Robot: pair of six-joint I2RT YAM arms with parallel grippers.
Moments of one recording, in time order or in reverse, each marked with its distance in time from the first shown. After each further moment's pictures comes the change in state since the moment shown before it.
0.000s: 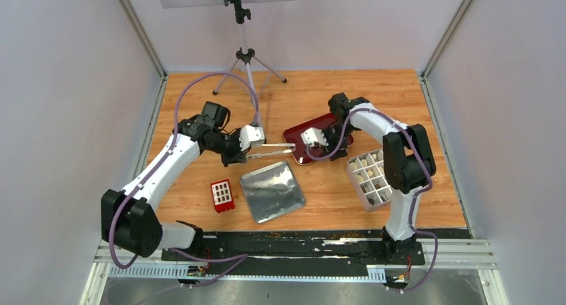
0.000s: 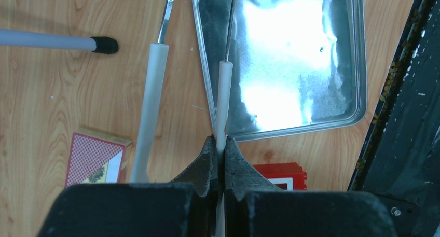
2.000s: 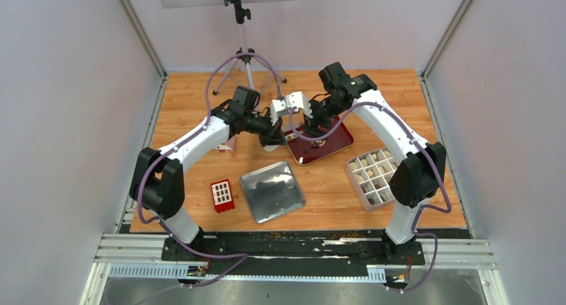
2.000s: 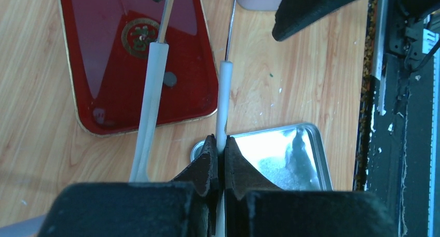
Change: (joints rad) left arm -0.135 0.330 0.169 0.456 0.261 -0.446; right arm 0.130 -0.147 0.381 -0.150 -0.185 0.472
